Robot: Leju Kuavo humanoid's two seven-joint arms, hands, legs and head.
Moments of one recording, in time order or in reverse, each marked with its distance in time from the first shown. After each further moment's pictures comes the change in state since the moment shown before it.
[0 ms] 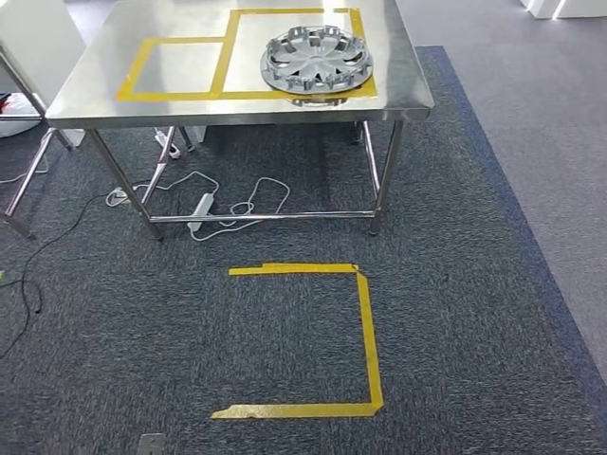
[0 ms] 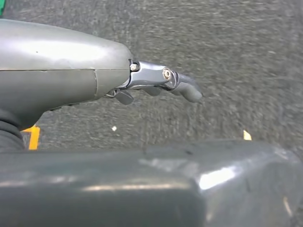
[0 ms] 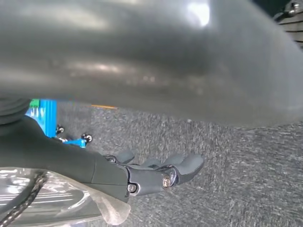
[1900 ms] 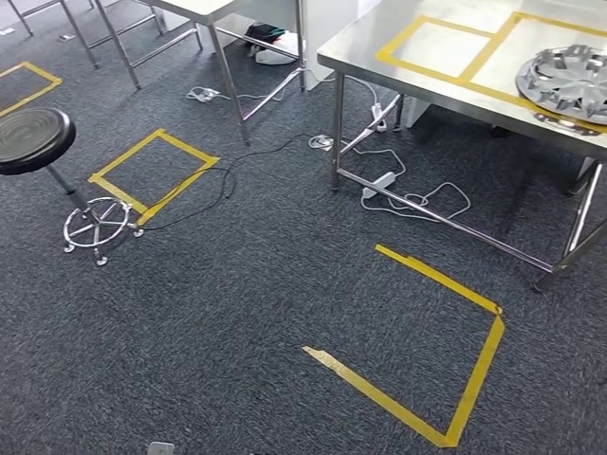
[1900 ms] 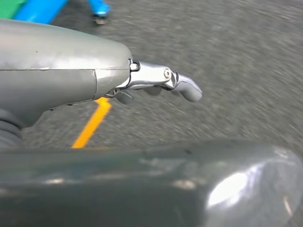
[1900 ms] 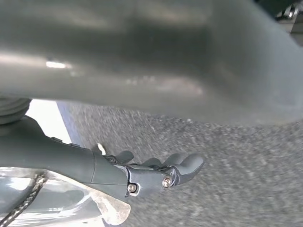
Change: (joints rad) left arm 0.027 0.002 -0.106 0.001 -0.026 0.025 -0.063; right arm 0.008 -0.017 0.063 0.018 0.095 -0.015 -0.008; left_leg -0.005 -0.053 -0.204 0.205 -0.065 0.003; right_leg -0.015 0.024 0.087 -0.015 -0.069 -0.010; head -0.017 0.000
